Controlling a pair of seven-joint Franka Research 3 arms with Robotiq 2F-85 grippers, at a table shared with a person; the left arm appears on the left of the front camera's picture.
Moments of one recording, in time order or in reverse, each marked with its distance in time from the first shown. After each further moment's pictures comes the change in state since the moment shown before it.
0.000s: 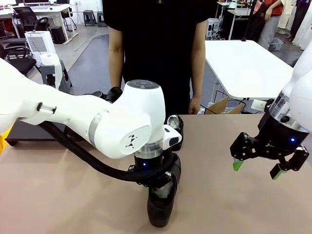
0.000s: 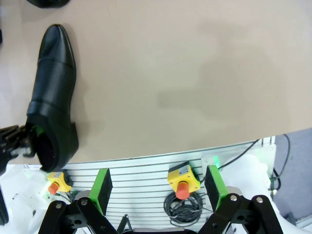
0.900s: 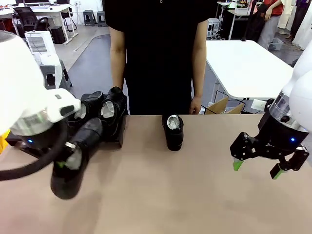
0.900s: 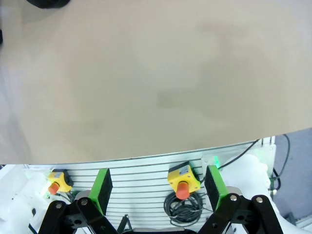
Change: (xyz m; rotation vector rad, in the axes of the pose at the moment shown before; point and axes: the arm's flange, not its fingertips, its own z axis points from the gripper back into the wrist) left arm -0.106 0.213 0.126 0.152 -0.248 0.244; right arm 0.000 0.000 0.001 0.000 -0.001 0.000
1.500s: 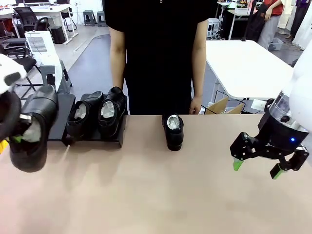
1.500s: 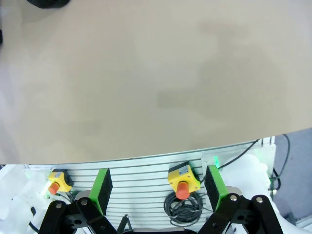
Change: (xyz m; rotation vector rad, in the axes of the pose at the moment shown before) left arm -0.006 0.076 0.061 0.086 -0.175 0.252; right arm 0.000 0.000 0.000 0.000 0.000 0.000
